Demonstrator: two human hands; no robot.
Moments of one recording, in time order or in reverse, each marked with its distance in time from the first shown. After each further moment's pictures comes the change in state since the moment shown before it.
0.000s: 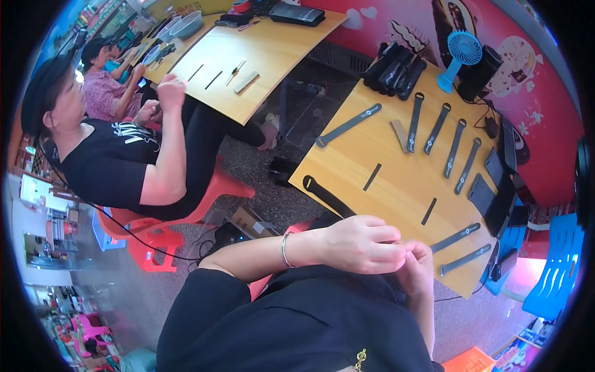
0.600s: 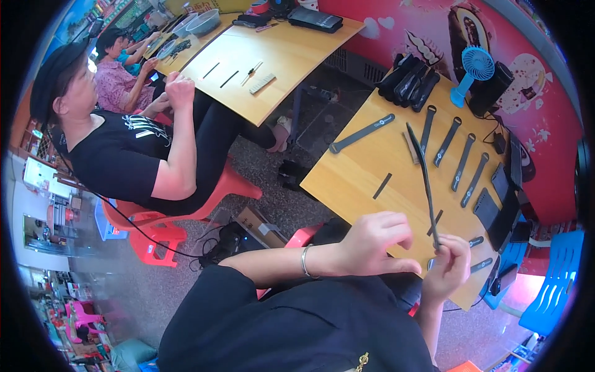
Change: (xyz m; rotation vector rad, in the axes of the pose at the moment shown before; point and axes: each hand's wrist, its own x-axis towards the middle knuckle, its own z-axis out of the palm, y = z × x) left_hand 0.009 0.009 0.005 -0.314 0.245 -0.561; right_hand 0.013 -0.034 0.043 -1.431 0.438 -1.015
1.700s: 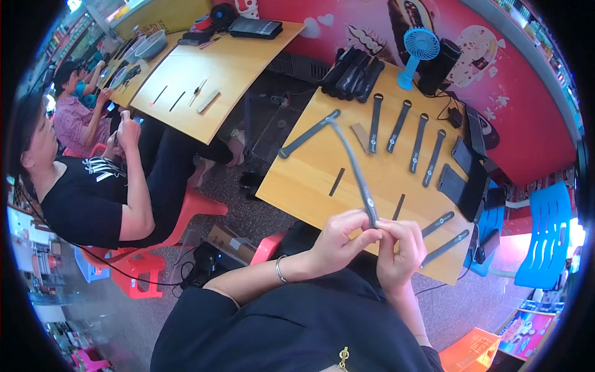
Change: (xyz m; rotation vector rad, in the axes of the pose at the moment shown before) left_hand 0.000 -0.003 0.025 -0.398 -0.006 -0.294; right_hand 0.008 -0.016 0.012 0.031 -0.045 -0.053
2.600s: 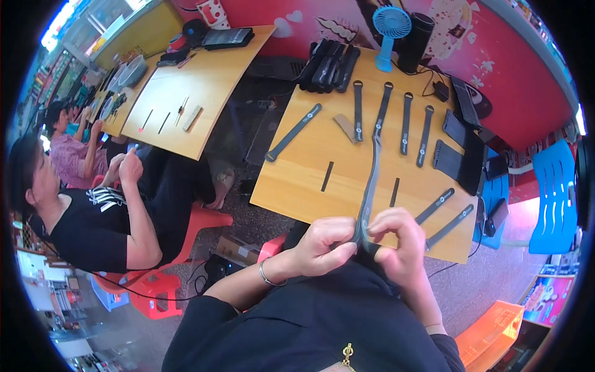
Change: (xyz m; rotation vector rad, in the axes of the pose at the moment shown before) left_hand -0.002 0.009 -0.023 -0.139 -0.361 -0.013; right_hand -0.002 0.013 -0.028 0.416 -0.225 0.167
